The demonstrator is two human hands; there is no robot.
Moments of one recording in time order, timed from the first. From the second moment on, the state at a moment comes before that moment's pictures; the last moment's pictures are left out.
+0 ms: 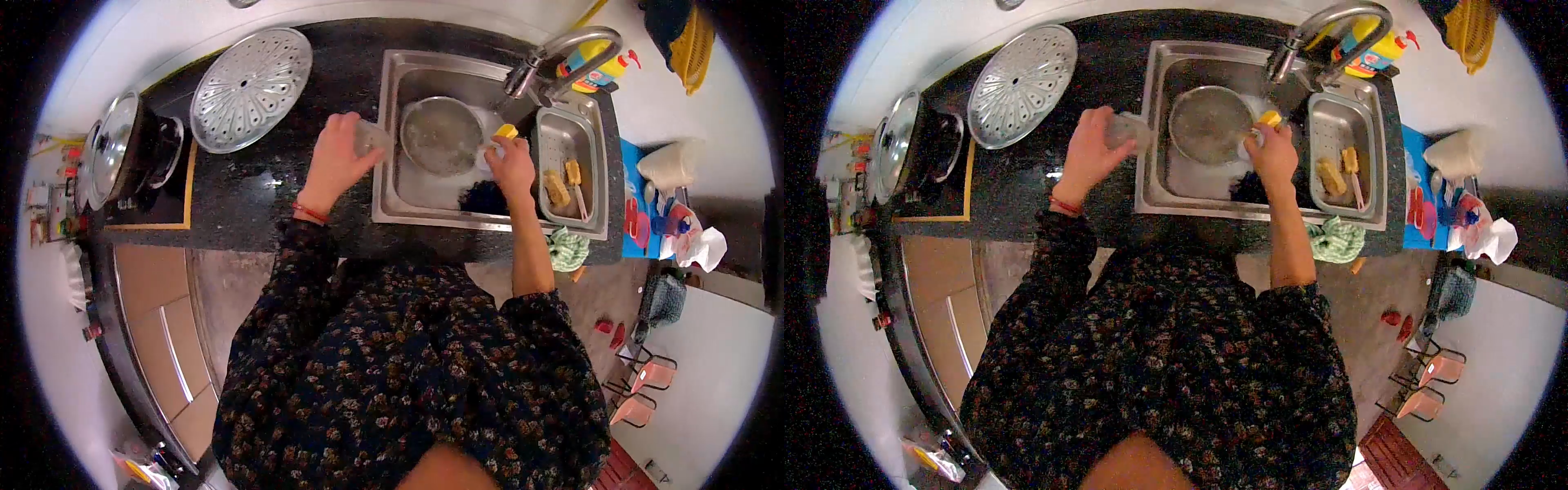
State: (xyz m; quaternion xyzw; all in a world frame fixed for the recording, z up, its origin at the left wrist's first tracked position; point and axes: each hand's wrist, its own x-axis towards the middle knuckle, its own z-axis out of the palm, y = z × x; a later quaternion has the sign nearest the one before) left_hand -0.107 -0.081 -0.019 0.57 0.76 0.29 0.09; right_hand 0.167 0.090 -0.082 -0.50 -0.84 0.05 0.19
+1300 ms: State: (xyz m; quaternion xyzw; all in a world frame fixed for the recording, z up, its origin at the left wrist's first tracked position) left_hand -0.004 -0.247 0.010 0.04 0.40 0.87 0.29; right_hand 0.027 -0.044 0.046 -0.06 -0.37 0.90 0.23
